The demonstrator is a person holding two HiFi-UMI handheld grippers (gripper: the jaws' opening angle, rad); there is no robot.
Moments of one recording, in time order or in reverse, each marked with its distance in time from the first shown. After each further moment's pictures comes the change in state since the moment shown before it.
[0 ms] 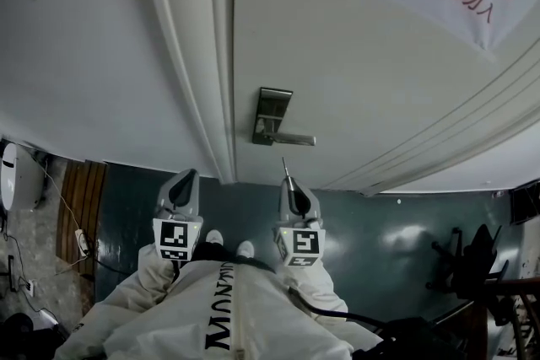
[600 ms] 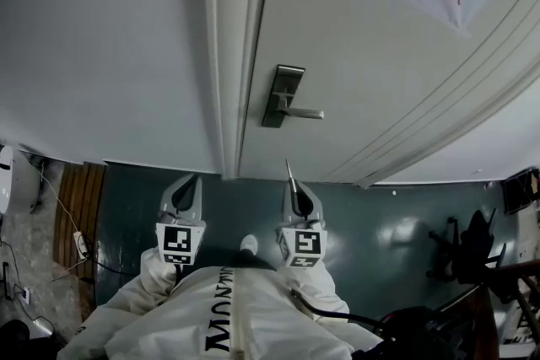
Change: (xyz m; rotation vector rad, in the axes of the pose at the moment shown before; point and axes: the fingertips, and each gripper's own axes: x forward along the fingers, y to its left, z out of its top) left arm -0.095 0.001 -0.015 0.004 -0.060 -0.032; right arm -0.074 0.062 -0.006 -0.034 -0.005 -0.067
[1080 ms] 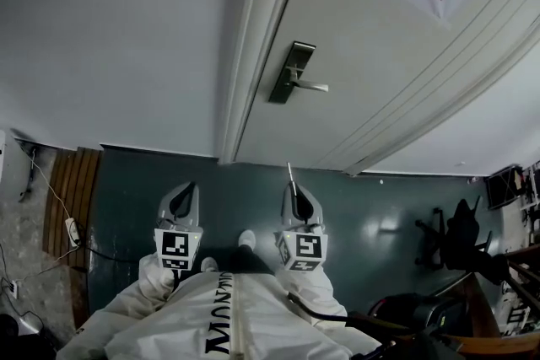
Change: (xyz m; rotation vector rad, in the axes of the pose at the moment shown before) left arm -0.130 -0.002 -0.043 -0.075 0.015 -0.020; right arm -0.104 0.078 -0.001 -0.019 0.001 -0.040
